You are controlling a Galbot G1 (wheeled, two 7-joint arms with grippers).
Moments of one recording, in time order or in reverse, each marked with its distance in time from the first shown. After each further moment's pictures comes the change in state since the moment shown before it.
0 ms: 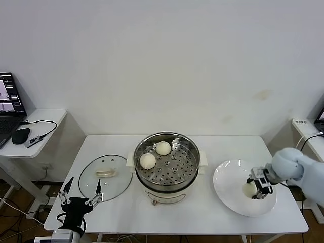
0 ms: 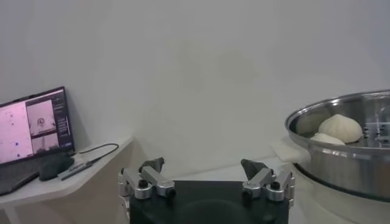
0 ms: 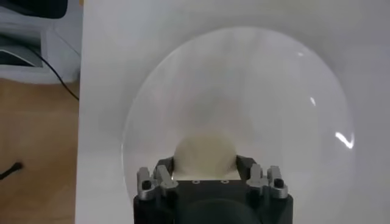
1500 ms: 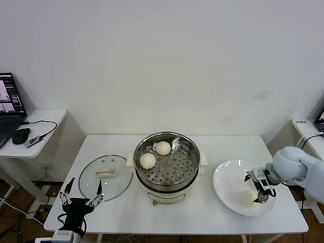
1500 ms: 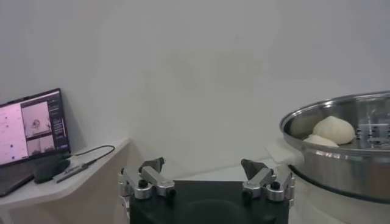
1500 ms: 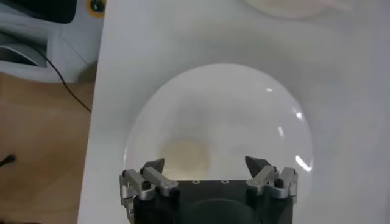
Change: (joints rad) left arm 0.011 0.003 0.004 -0.004 0.005 -0.001 0.001; right arm -0.029 -0.039 -0.064 0.055 -0.021 0.016 0.047
